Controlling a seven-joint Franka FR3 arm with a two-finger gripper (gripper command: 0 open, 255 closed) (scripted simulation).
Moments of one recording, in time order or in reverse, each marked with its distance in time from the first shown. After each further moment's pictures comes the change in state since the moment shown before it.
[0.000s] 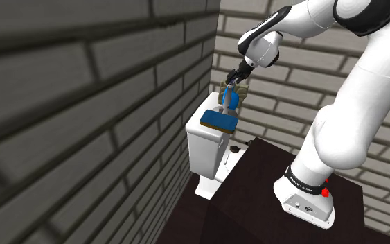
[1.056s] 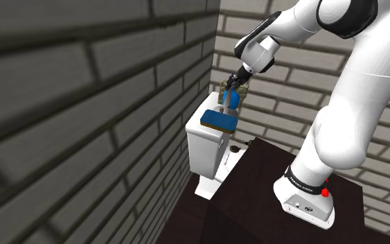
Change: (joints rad) arm -0.010 0.095 0.016 0.007 0.208 0.024 -0.169
